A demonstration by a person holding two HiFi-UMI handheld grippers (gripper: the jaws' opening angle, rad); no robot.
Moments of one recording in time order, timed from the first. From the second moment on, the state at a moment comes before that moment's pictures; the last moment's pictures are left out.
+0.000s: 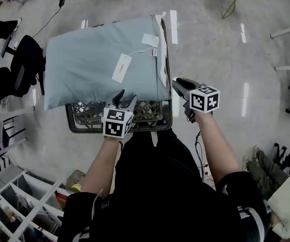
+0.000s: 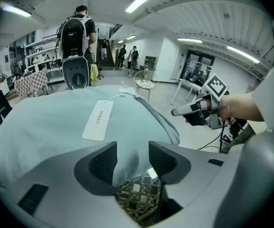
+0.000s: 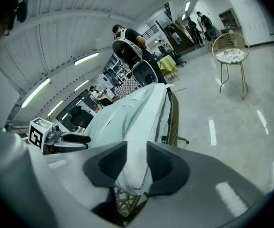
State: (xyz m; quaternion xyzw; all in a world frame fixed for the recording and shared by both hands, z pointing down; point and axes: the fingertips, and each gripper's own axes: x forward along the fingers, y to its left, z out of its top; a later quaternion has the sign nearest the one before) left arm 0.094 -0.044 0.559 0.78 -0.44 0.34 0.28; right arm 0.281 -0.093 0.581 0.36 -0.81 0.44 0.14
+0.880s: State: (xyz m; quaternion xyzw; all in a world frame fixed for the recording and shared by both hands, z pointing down) left arm 0.064 -0.040 0.601 0.77 -0.42 0.40 0.27; right arm 0.209 -0.092 0.618 0.23 -0.82 0.52 0.09
